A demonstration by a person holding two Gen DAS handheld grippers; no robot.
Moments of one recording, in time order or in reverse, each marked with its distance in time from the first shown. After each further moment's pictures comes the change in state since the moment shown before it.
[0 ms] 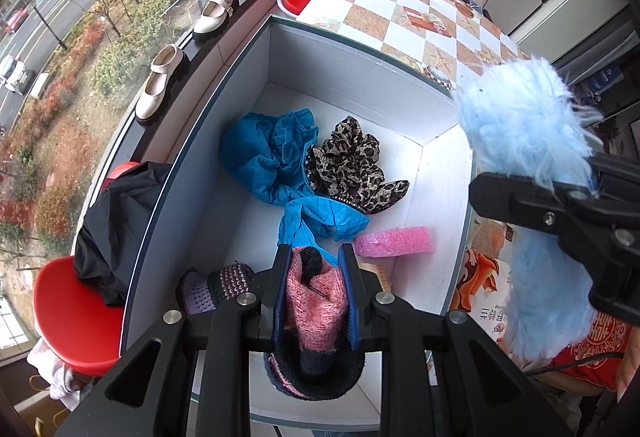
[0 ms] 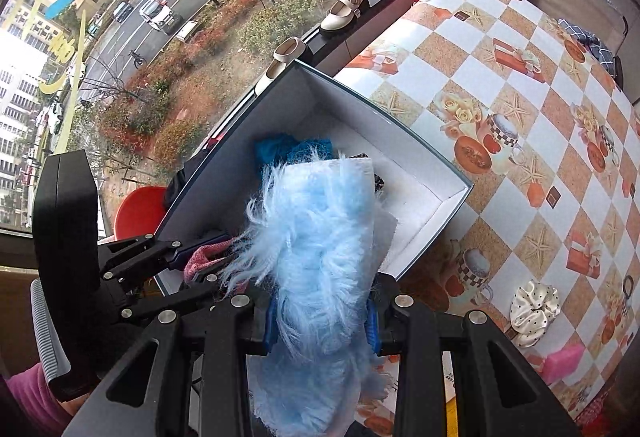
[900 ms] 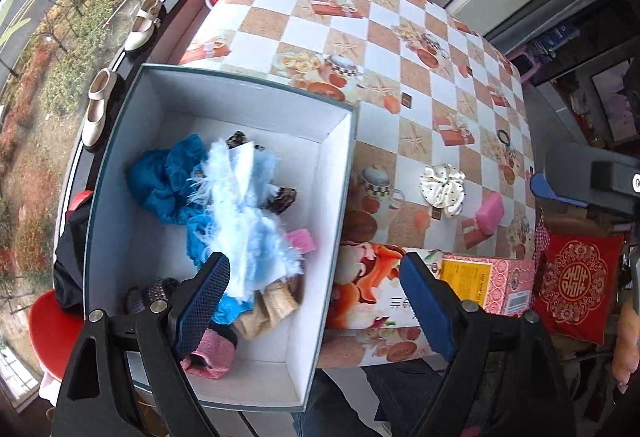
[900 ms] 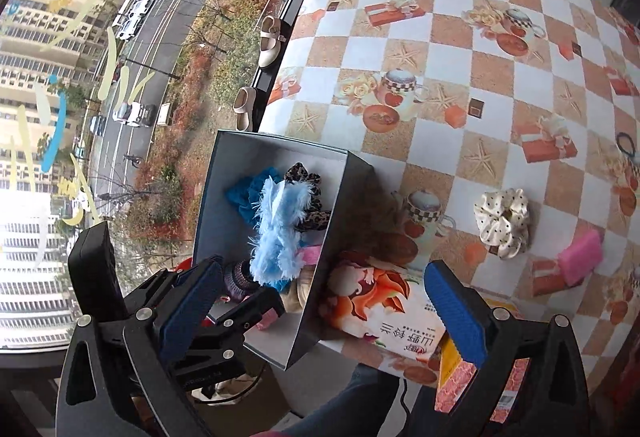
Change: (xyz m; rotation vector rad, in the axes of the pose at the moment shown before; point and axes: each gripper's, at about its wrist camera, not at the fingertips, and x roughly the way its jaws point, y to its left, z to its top) left arm -0.020 -0.091 0.028 0.172 0.099 -0.127; right arm -0.082 -0.117 -0.049 0.488 -0.050 0.158
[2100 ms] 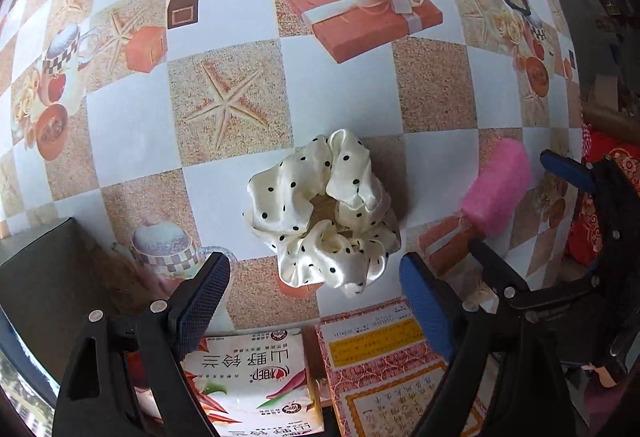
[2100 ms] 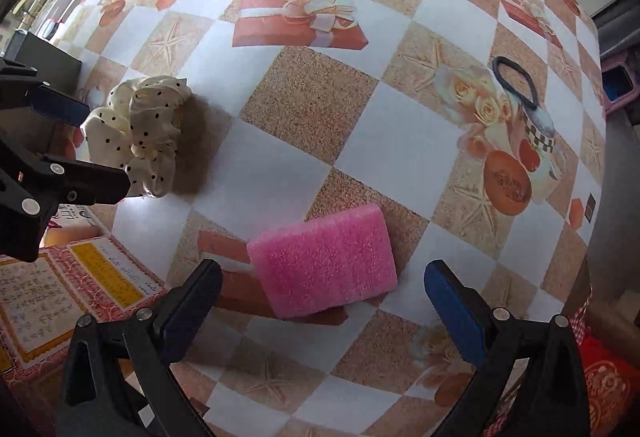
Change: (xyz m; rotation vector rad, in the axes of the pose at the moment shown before) left arm 0.218 -0.194 0.071 0.275 0.464 0.130; right arm 0.069 -0.269 -0.034 -0.251 0.097 -0.457
